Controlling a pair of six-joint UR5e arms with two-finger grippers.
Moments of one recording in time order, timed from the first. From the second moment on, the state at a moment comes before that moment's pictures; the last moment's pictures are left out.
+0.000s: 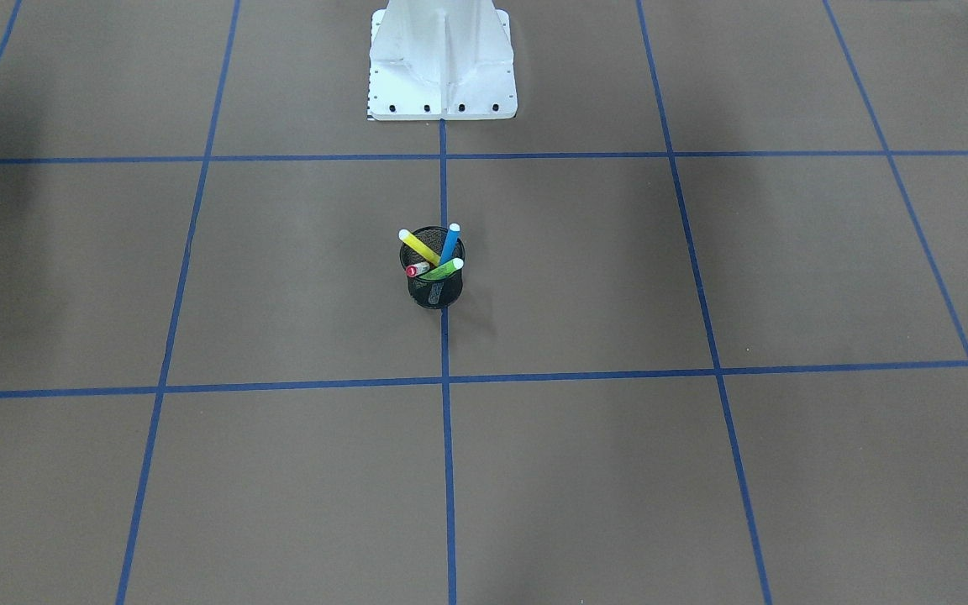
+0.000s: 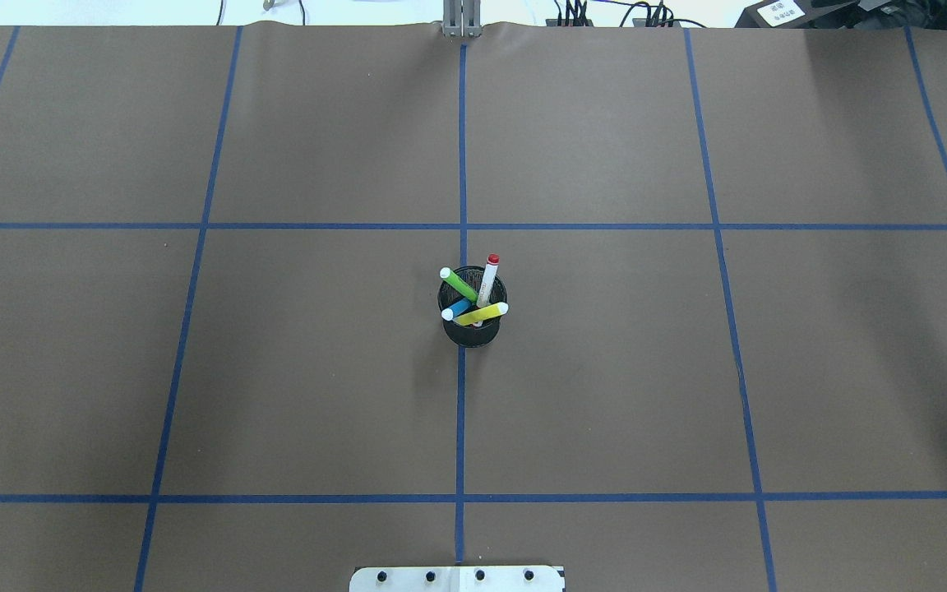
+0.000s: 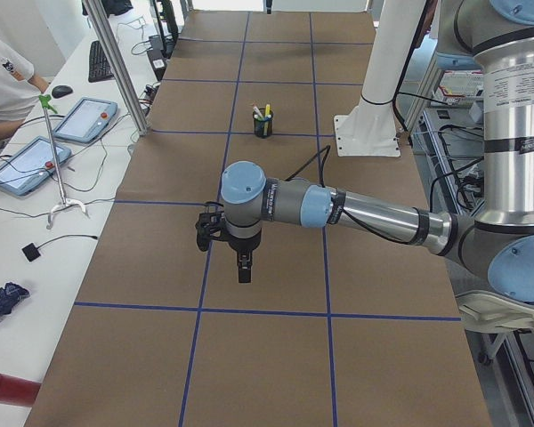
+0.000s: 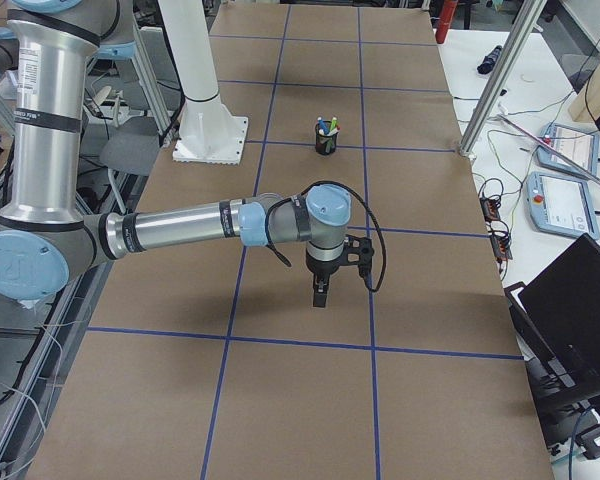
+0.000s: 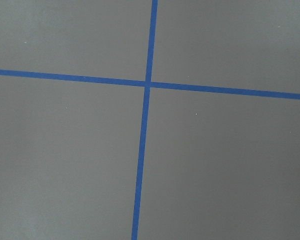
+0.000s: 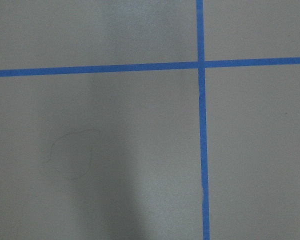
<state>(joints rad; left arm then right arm) -1.53 -1.45 -1.91 -1.49 -2.33 -0.21 1.43 -1.72 1.89 -1.58 2.28 0.24</state>
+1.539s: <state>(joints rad) -1.52 -1.45 -1.91 -1.49 -2.35 -0.22 1.42 -1.73 1.87 -1.44 2.37 0.24</state>
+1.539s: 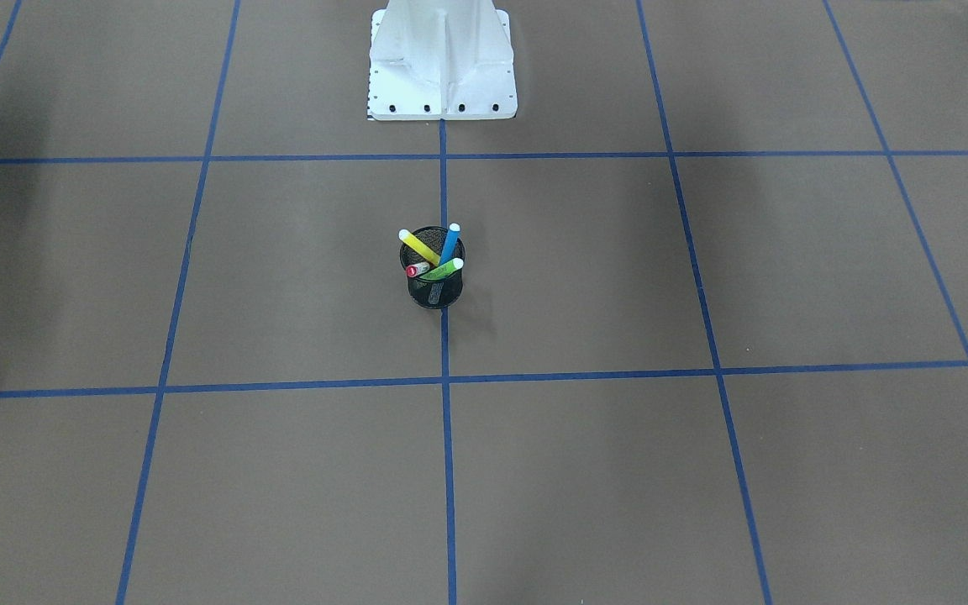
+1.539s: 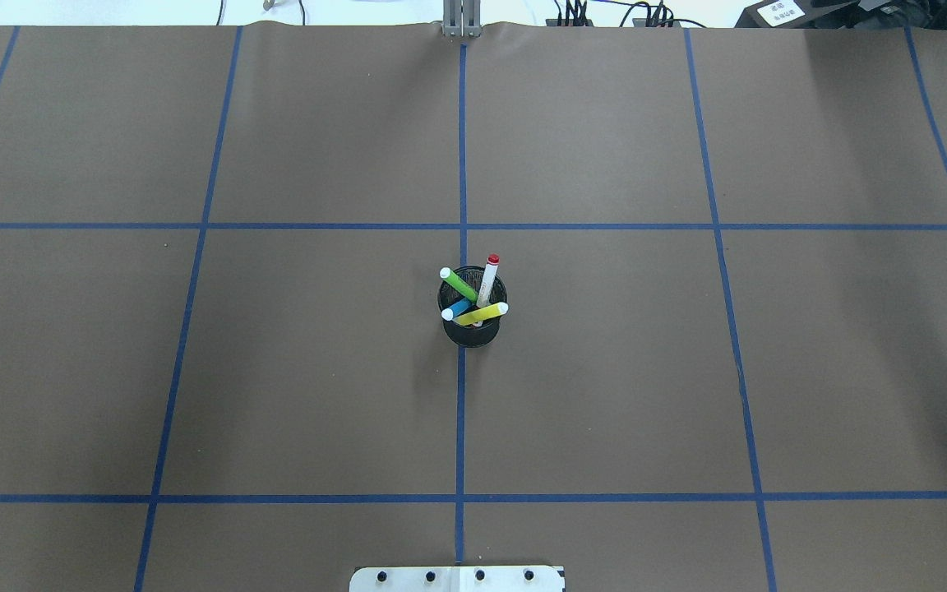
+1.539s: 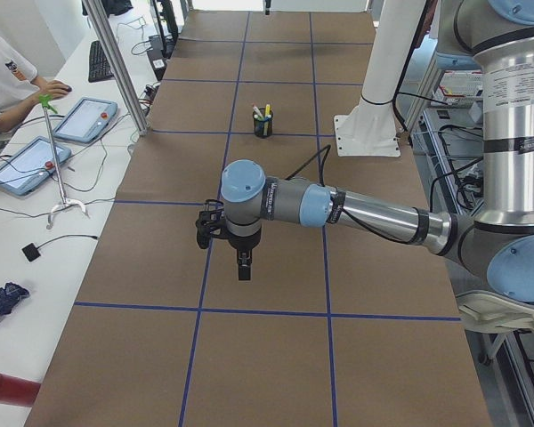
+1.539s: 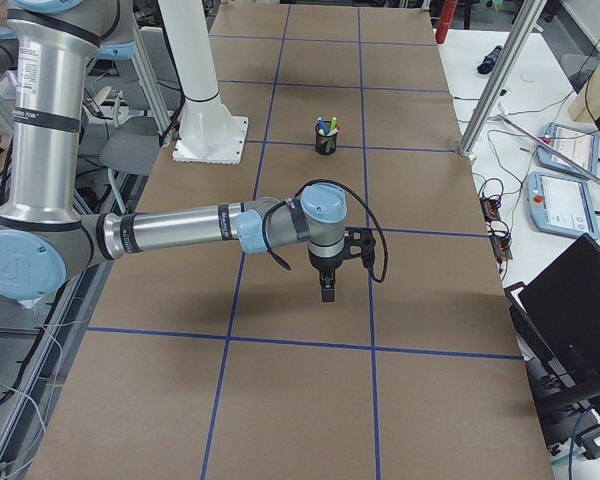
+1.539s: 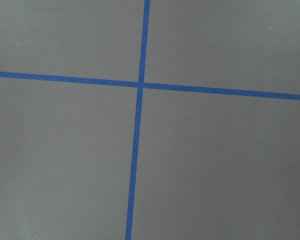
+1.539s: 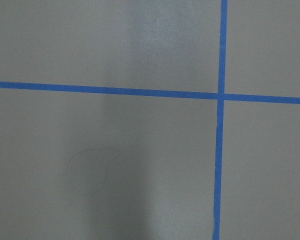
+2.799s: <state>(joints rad) -1.52 -1.45 -1.91 -1.49 -2.35 -0.22 1.19 -1.61 1.99 -1.30 2.39 0.64</state>
